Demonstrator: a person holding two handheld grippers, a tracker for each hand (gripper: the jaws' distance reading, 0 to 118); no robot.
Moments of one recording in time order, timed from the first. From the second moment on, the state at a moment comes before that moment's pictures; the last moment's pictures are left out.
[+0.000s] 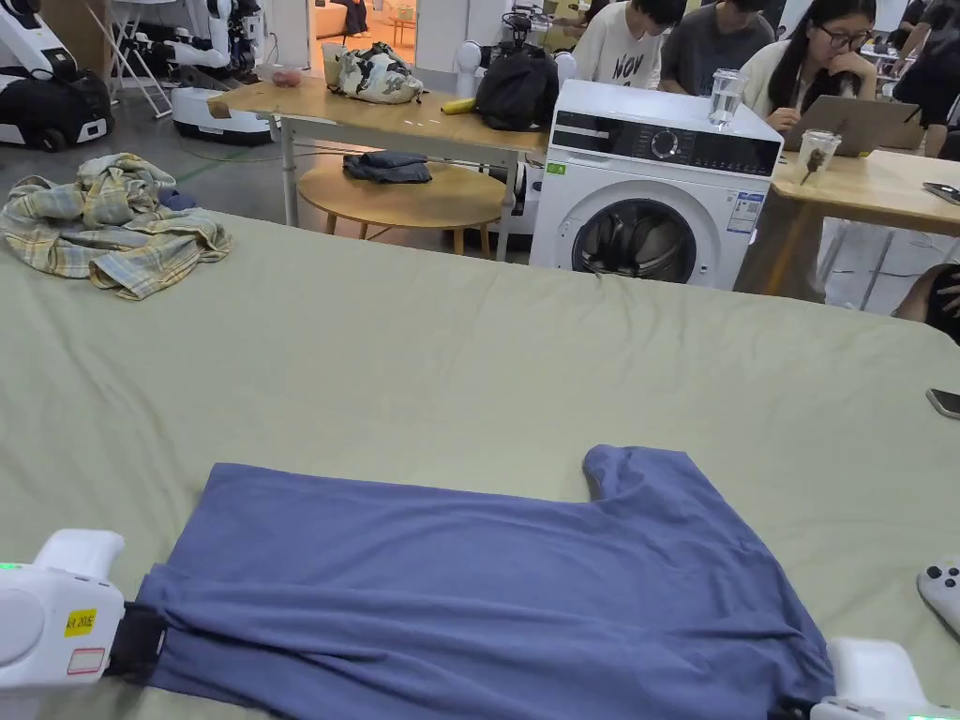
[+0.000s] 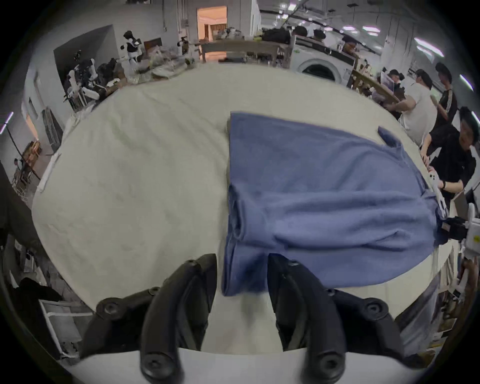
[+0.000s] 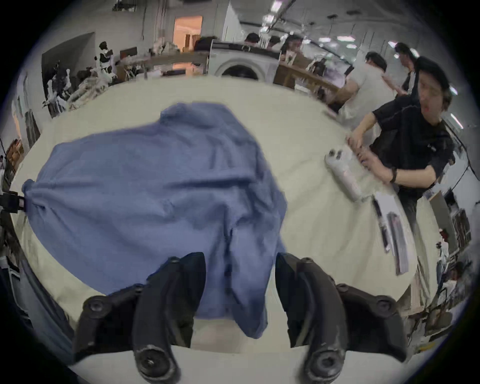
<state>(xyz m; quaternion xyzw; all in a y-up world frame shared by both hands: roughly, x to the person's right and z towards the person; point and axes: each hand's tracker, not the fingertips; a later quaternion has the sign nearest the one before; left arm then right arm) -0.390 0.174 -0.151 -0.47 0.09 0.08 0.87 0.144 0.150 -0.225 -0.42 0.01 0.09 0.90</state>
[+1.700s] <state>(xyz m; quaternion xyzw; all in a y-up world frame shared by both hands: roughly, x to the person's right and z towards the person) -0.430 0.137 -0.403 -0.55 0.11 0.03 0.83 0.053 0.155 -0.293 -0.28 0.06 0.06 0.96</state>
